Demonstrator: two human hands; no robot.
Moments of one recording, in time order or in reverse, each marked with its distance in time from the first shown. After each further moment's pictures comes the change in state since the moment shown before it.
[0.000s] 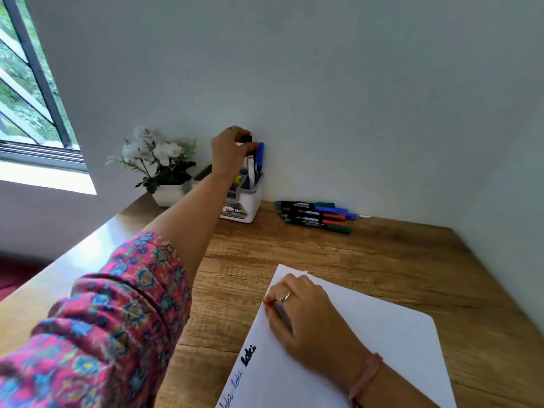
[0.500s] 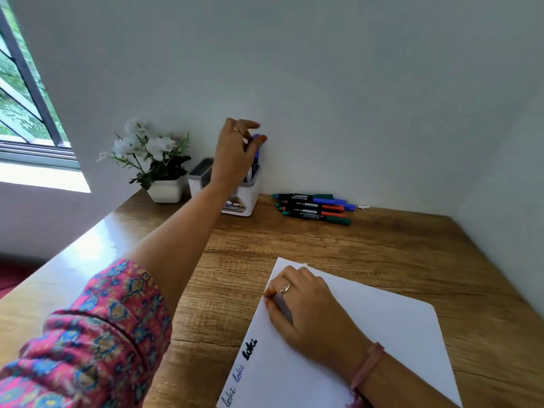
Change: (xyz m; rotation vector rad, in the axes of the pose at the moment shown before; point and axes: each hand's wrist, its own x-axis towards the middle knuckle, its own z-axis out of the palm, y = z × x) left_hand -0.029 0.005 0.003 0.150 0.021 0.323; right_hand 0.000 0.001 0.002 -0.024 0.033 -0.006
